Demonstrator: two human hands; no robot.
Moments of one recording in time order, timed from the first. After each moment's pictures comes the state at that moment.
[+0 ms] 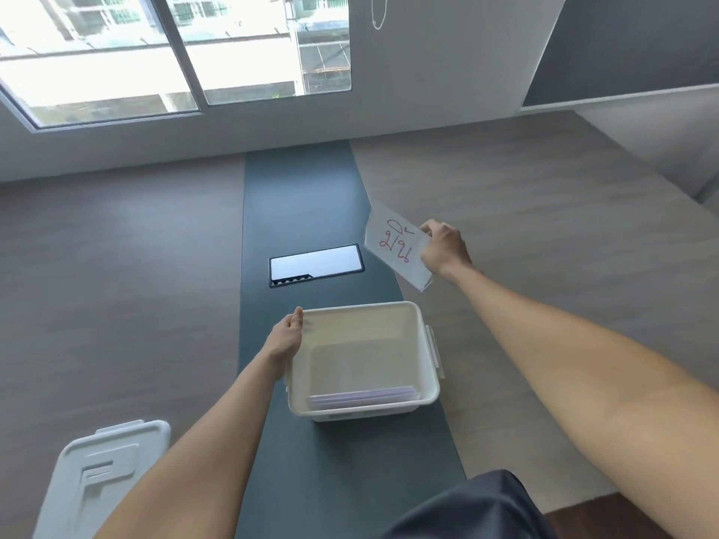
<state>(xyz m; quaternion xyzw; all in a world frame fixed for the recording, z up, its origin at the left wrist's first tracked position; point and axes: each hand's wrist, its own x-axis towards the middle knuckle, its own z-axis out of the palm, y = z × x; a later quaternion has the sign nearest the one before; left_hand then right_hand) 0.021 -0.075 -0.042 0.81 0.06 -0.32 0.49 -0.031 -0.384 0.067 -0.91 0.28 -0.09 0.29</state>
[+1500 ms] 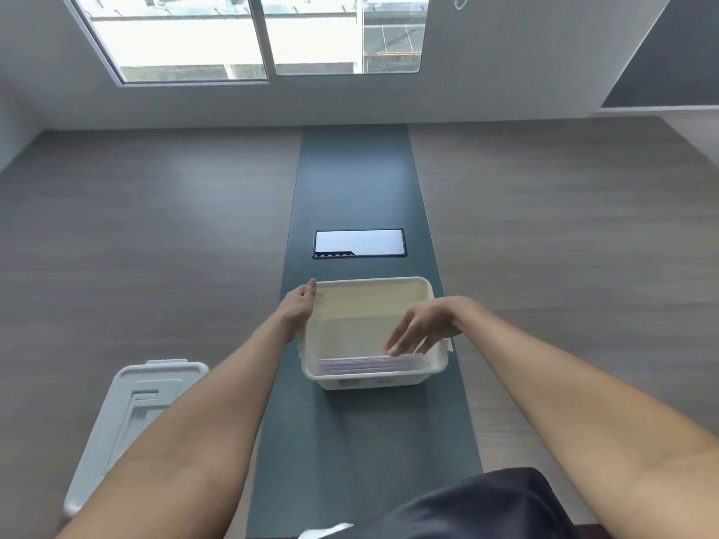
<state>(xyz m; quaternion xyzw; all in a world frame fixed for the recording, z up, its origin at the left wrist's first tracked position) 0.037 -0.032 -0.046 0.82 0.09 -0.28 0.48 -0.060 -0.289 0.018 -0.77 0.08 0.49 0.41</state>
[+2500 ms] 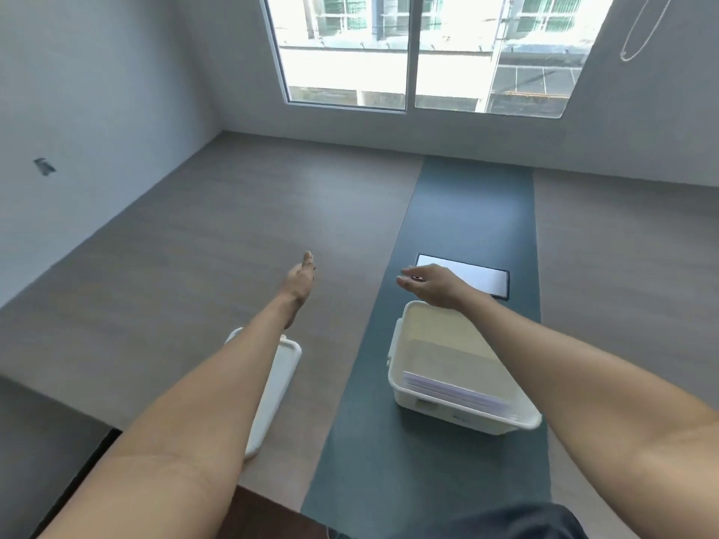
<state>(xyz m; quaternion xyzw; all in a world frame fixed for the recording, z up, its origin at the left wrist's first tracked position) 0.040 0.121 0.043 0.81 0.20 -0.09 0.55 0.035 -0.158 0.061 -0.92 -0.04 0.19 0.34</state>
